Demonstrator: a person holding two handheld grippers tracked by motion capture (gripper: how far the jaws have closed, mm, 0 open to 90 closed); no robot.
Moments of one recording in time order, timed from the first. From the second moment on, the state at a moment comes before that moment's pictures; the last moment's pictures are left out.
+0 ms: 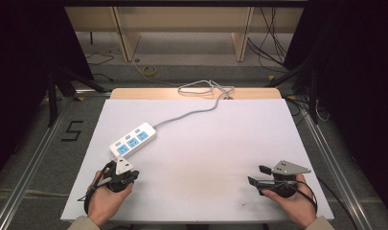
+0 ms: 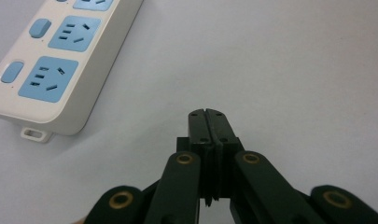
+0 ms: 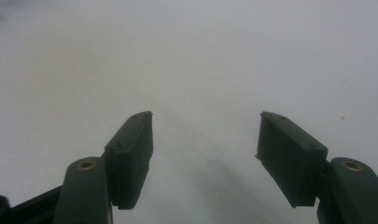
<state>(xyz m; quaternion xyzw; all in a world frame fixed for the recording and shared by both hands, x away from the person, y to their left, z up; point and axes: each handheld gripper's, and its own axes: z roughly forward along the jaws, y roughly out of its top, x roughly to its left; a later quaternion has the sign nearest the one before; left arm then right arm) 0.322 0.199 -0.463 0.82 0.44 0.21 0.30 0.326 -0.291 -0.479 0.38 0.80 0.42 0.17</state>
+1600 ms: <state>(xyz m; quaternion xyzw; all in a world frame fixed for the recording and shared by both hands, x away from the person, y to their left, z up) 0.334 0.218 -0.449 0.79 0.49 0.23 0.28 0.325 -0.290 -0.479 0.38 0.80 0.42 0.18</state>
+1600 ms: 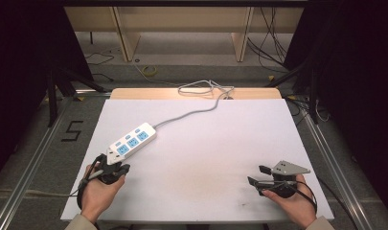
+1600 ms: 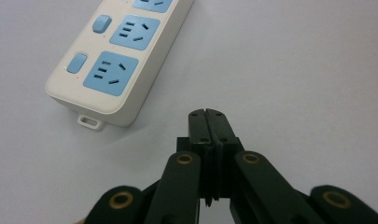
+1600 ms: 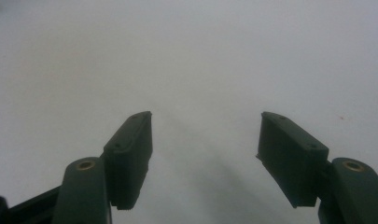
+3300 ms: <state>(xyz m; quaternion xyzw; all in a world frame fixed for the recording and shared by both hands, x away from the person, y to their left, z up) 0.361 0.229 -0.436 0.78 0.51 0.23 0.27 0.325 -0.291 -0.479 0.38 0.80 0.42 0.18</state>
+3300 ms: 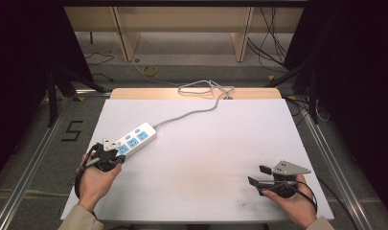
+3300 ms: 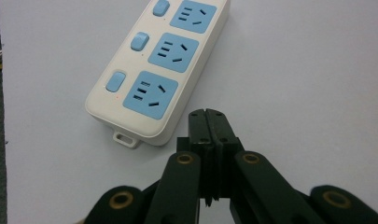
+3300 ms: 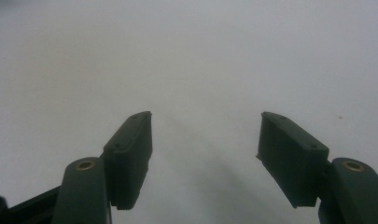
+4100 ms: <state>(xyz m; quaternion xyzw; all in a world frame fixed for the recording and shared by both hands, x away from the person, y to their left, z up) 0.374 0.232 -0.435 0.79 0.52 0.22 0.26 0.324 -0.290 -0.477 0.38 0.80 0.42 0.18</state>
